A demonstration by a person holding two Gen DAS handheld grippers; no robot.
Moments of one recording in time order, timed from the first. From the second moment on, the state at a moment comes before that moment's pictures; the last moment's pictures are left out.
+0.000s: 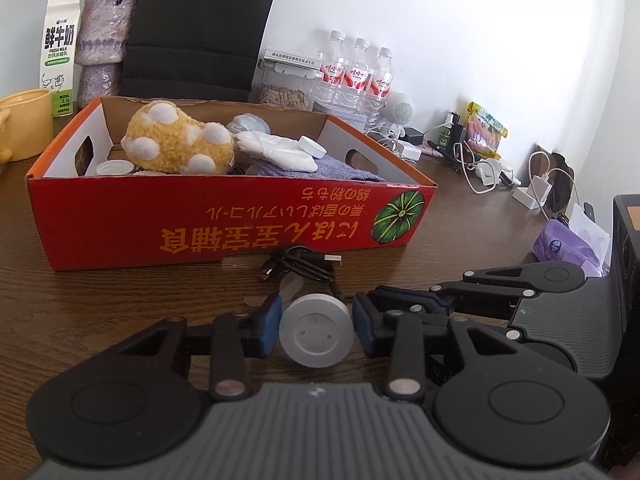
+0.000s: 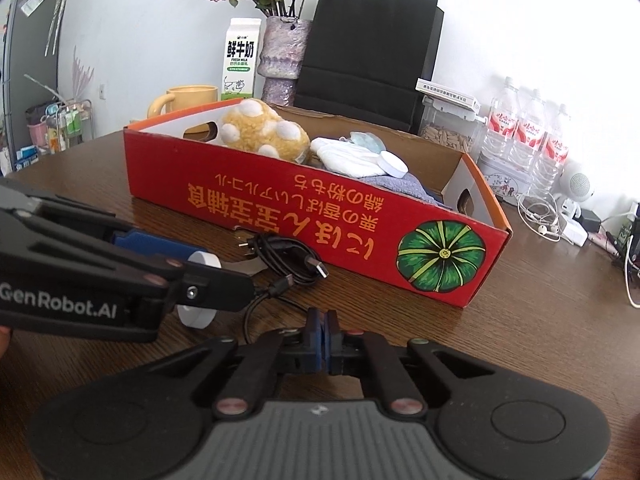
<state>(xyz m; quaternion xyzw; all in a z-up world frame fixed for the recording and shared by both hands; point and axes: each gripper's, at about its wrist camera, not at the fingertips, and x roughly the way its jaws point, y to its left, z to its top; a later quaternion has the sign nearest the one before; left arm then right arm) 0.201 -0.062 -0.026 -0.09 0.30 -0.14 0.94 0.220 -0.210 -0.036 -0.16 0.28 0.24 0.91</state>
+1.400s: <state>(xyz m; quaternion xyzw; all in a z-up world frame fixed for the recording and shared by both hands) 0.178 0.001 -0.033 -0.11 0.29 -0.05 0.95 0.204 -0.180 -0.031 -0.08 0.29 0.26 0.92</state>
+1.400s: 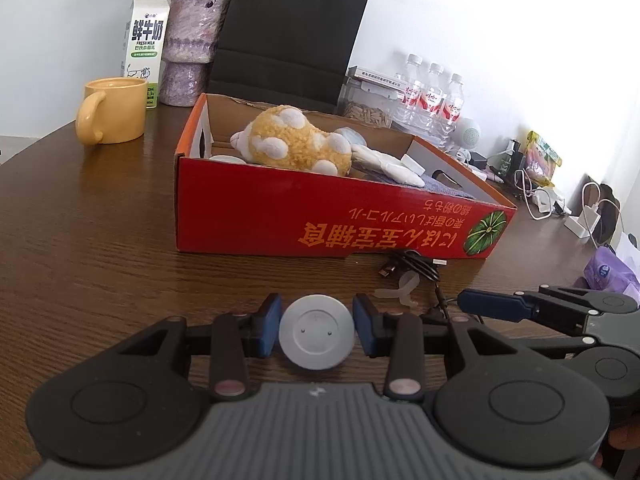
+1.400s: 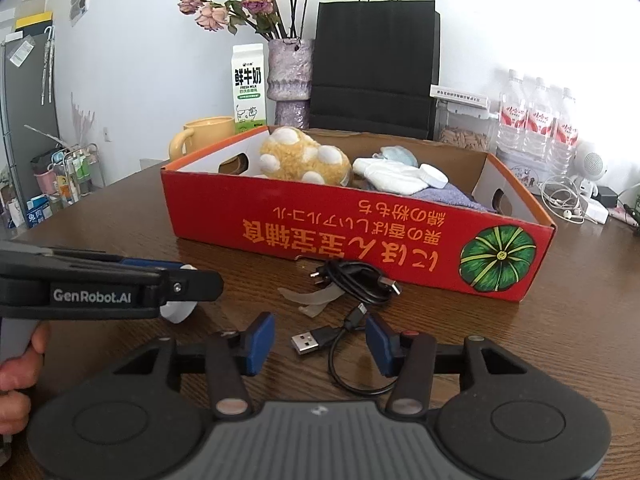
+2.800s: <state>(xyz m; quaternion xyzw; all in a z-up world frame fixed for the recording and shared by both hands) 0.204 -0.007 0.039 -0.09 0.17 -0.02 0.98 0.225 -0.194 0.040 -0.06 0.13 0.24 0.96</state>
